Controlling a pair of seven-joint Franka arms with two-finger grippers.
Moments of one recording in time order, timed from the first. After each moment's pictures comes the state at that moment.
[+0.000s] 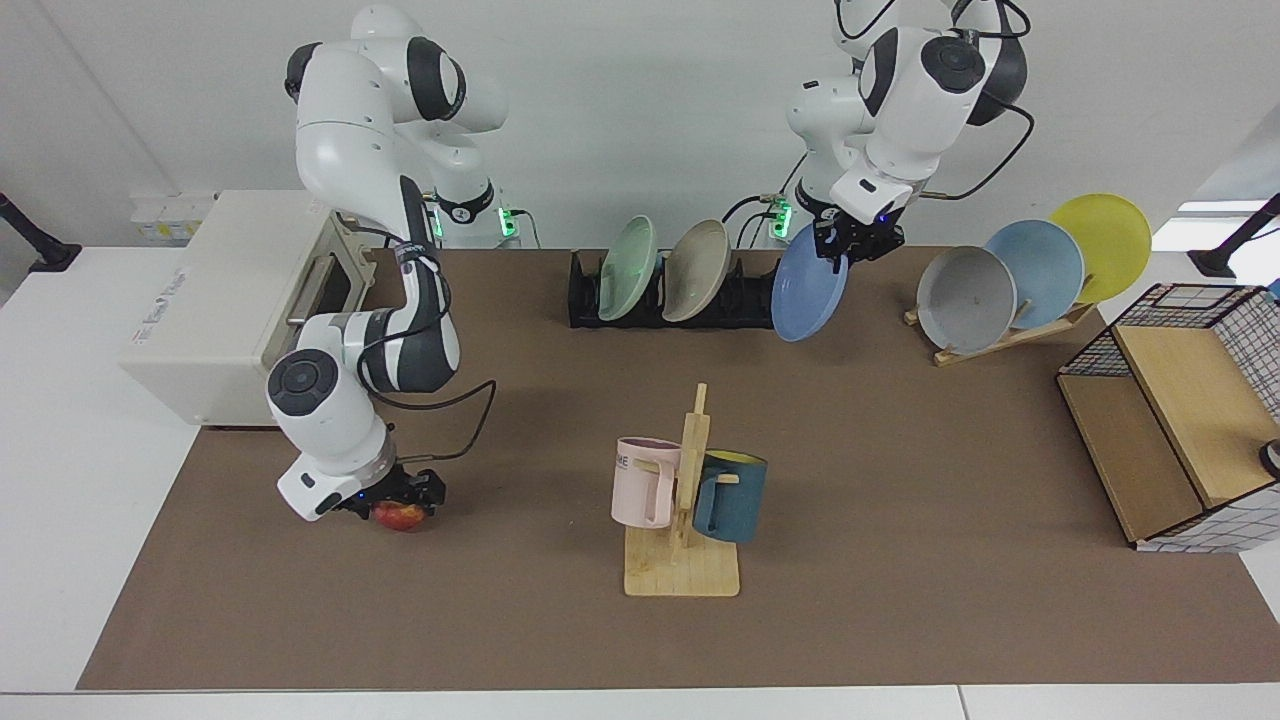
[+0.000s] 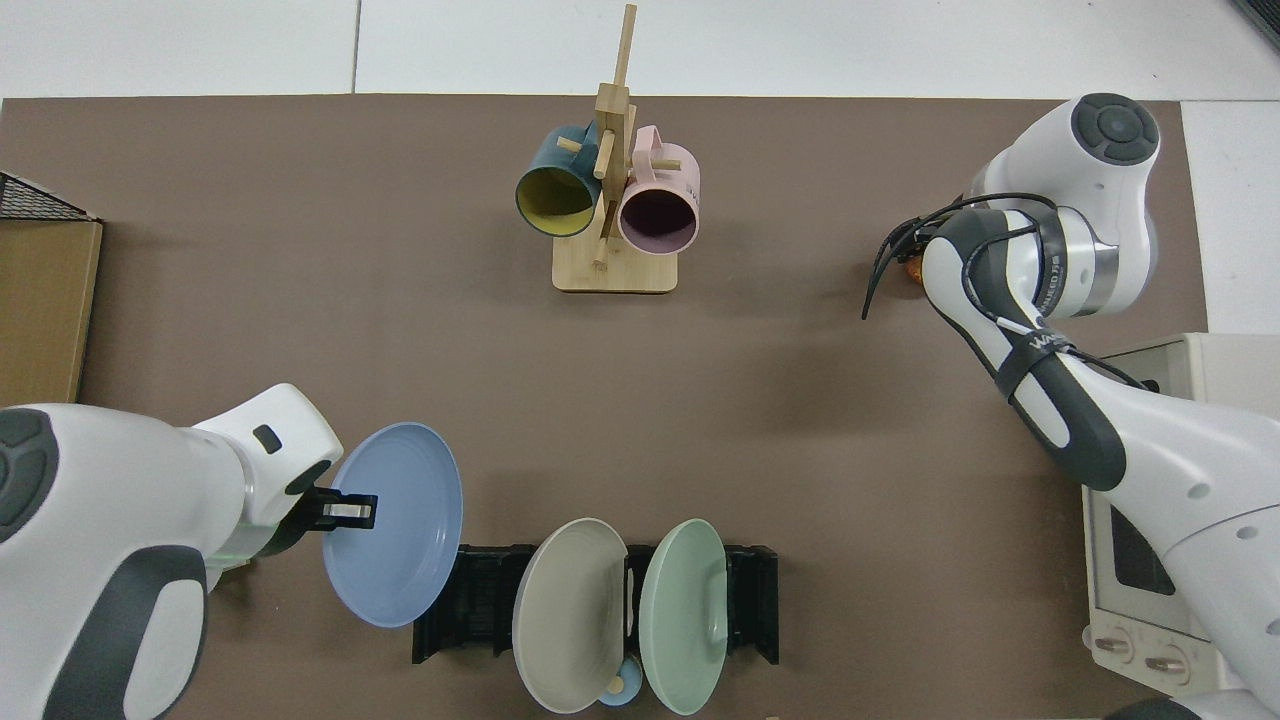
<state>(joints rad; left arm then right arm) 0.08 -0.32 -0.29 -2.21 -0.20 1.83 -0.04 0.00 0.66 0.03 -1.44 -0.05 2.12 0.00</state>
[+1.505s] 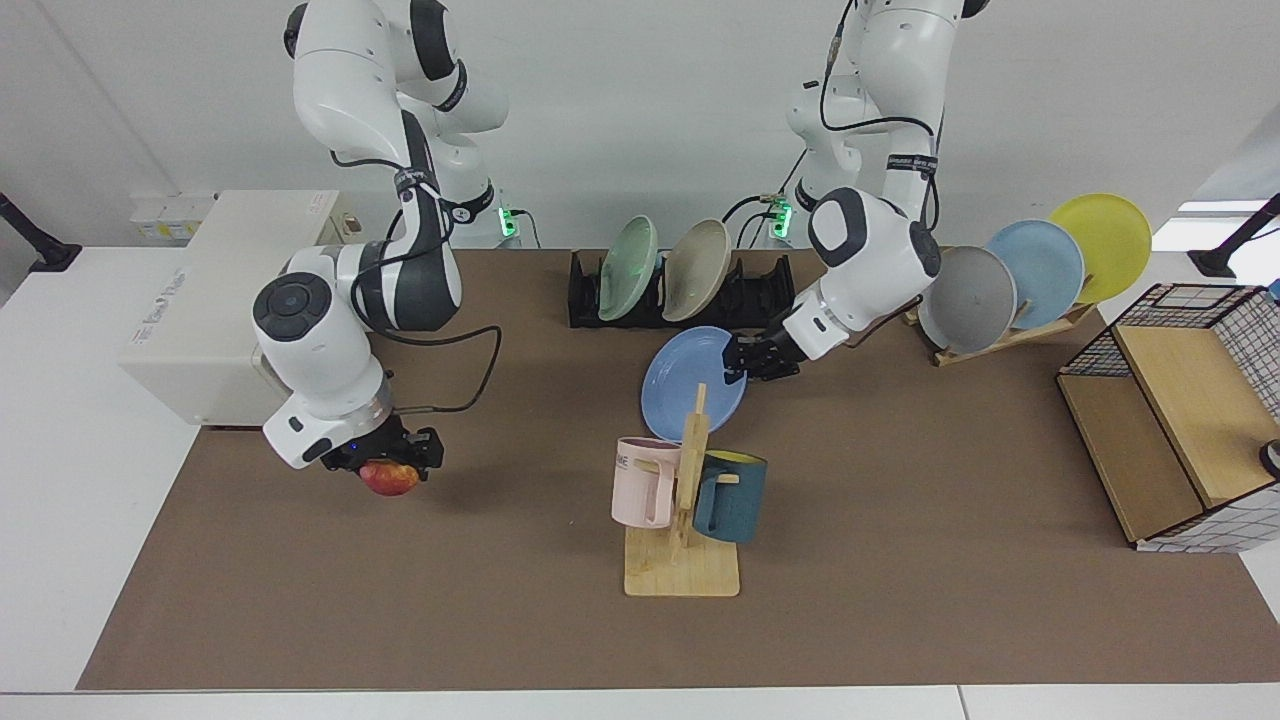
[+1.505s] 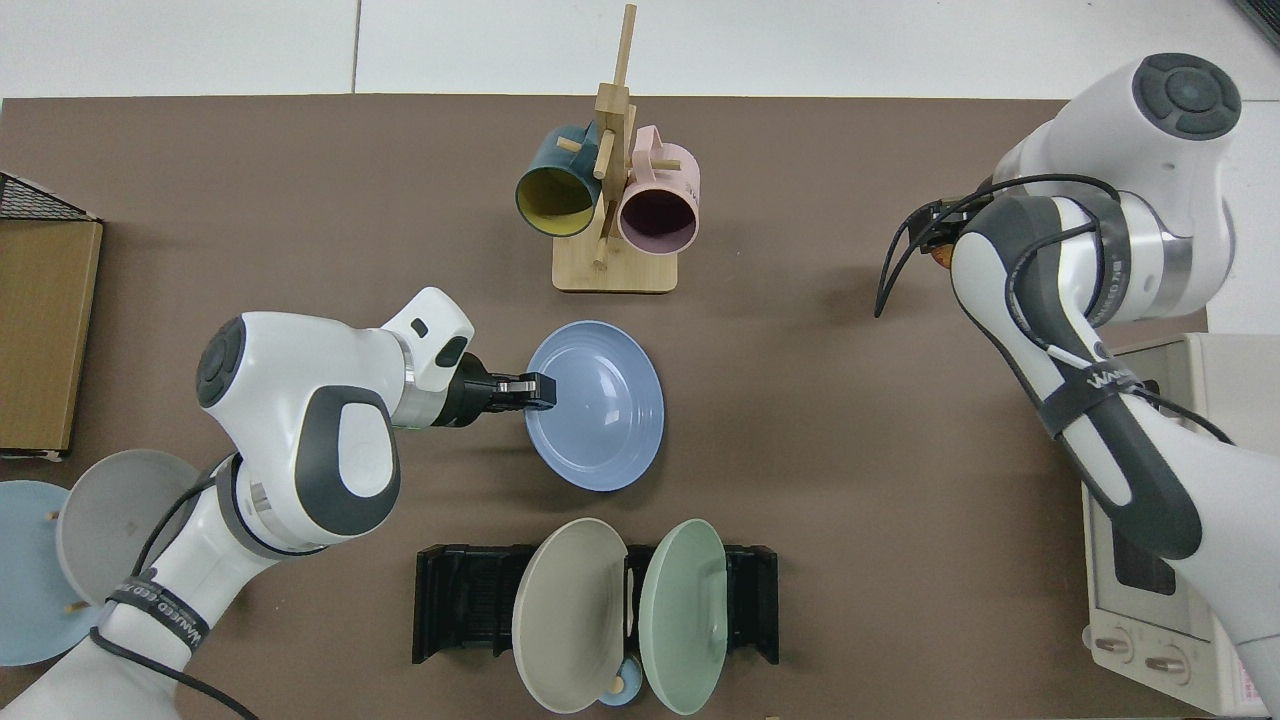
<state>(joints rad) 0.07 0.17 -0.45 -2.13 -0.75 2.35 0.17 0.03 0.48 0.03 -1.47 -0.05 1.97 0.07</state>
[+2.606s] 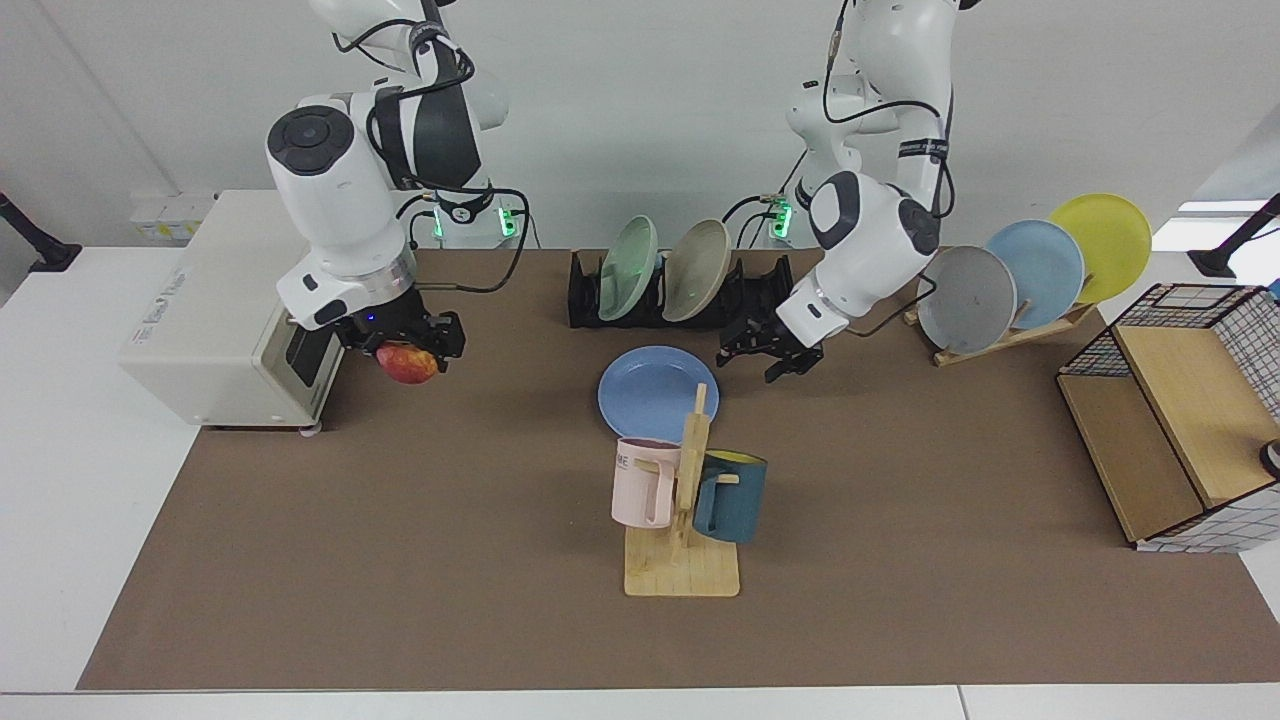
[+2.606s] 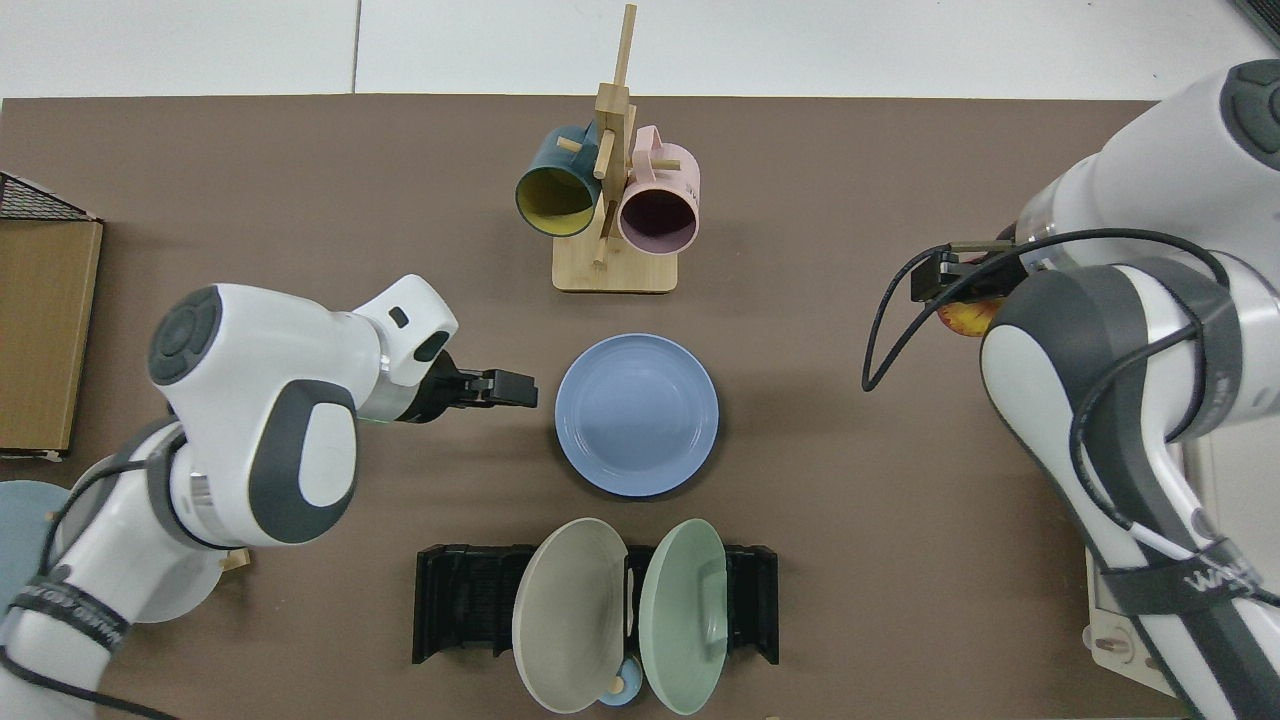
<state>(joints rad) 0.06 0.09 -0.38 -2.08 -0.50 2.20 0.07 0.11 0.19 0.05 -1.61 -0.04 1.77 0.26</state>
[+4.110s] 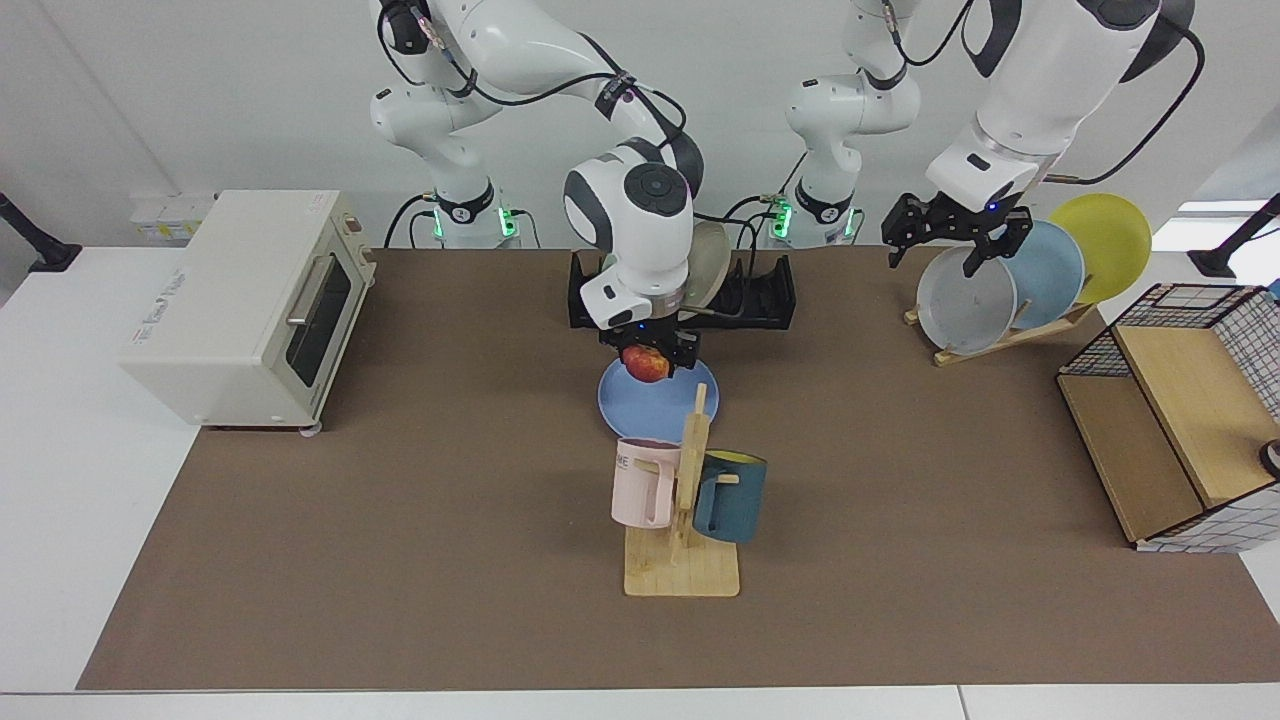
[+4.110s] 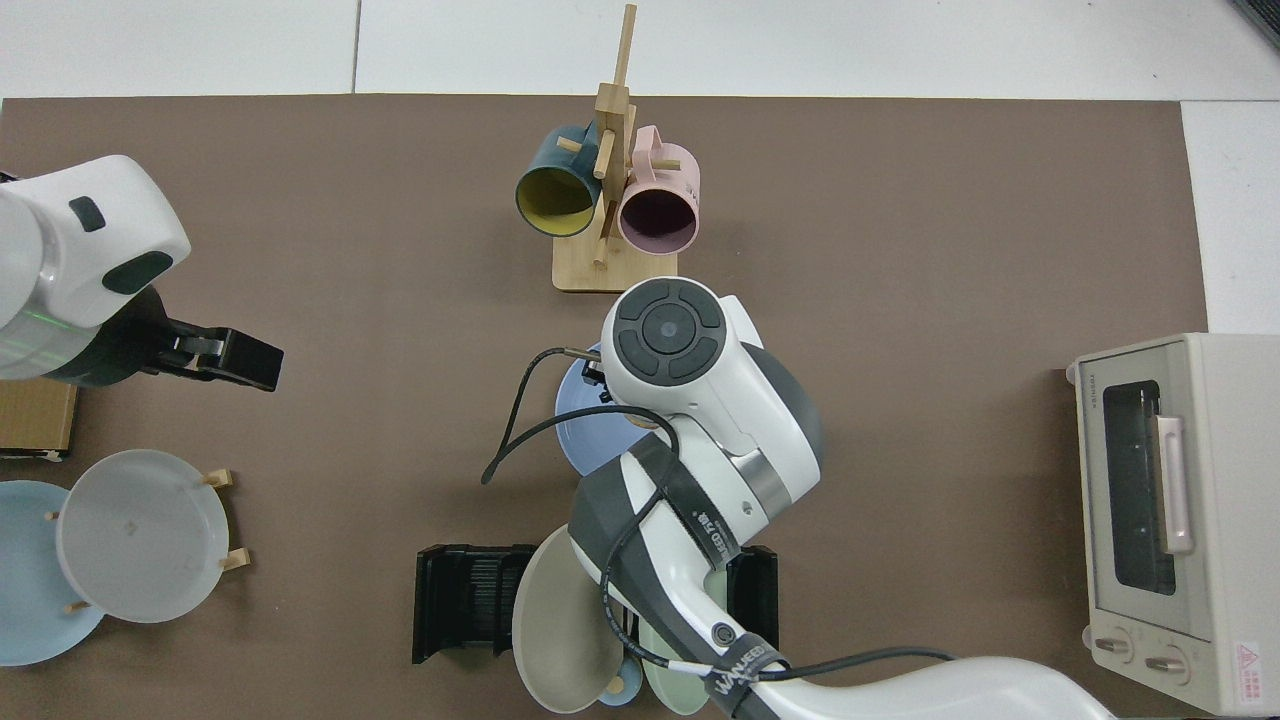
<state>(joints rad) 0.02 0.02 -0.17 -1.55 -0.02 1.49 0.05 0.56 0.39 0.06 -1.64 -0.02 2.01 0.99</state>
